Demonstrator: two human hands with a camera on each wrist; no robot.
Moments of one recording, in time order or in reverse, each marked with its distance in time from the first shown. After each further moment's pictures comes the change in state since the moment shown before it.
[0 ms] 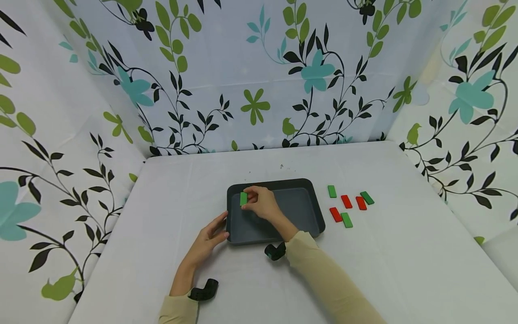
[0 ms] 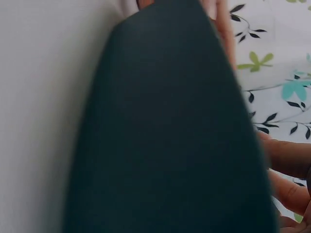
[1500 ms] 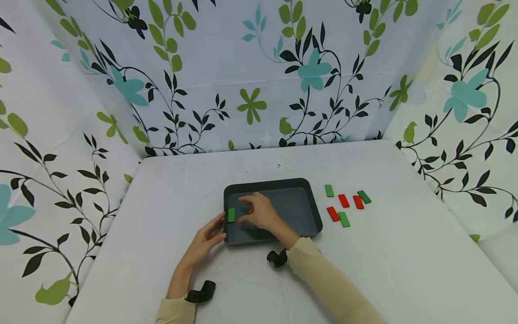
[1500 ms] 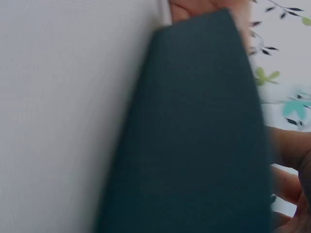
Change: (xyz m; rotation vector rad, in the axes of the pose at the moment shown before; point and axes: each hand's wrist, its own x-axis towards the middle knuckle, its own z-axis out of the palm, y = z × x) left_hand 0.001 0.001 -0.001 -0.006 -0.015 -0.005; right_hand -0.020 -0.004 -0.003 -0.220 -0.120 -0.087
